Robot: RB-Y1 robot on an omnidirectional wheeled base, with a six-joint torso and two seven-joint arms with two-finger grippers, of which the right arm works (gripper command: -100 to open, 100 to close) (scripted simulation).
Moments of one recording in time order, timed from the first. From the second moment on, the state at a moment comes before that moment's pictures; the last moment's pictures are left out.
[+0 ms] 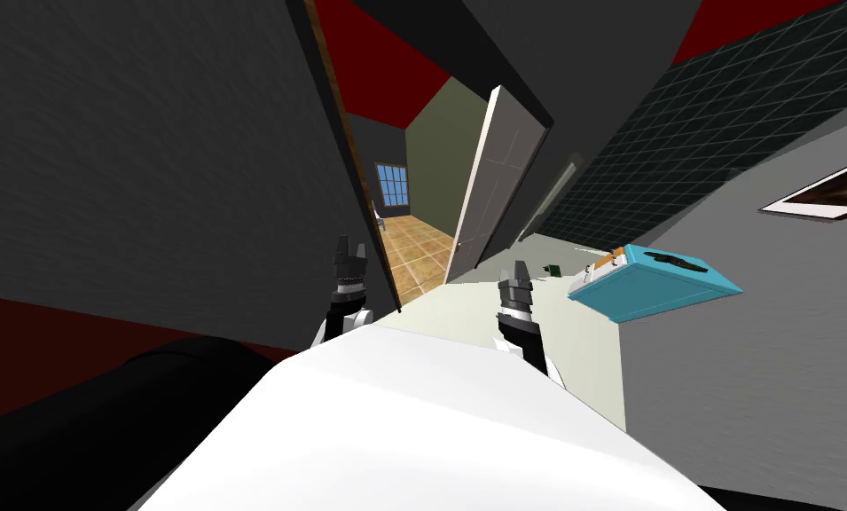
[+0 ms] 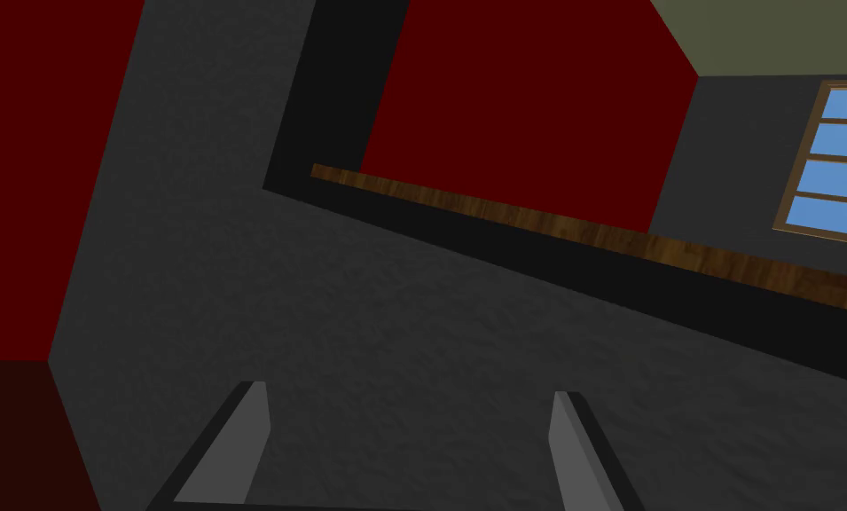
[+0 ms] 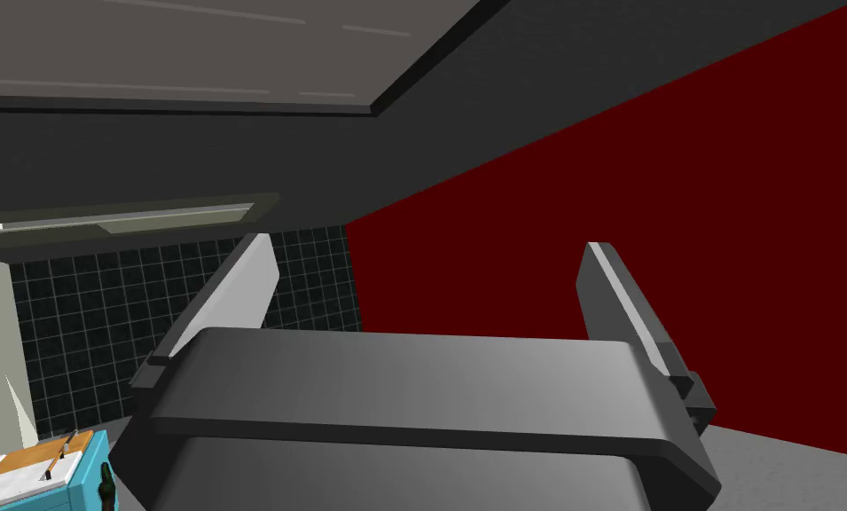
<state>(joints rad) 0.55 0.01 0.01 -2.26 0.12 -0.39 0.05</state>
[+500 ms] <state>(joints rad) 0.50 -0.02 0.02 -2.15 0.12 -0.42 0.05</state>
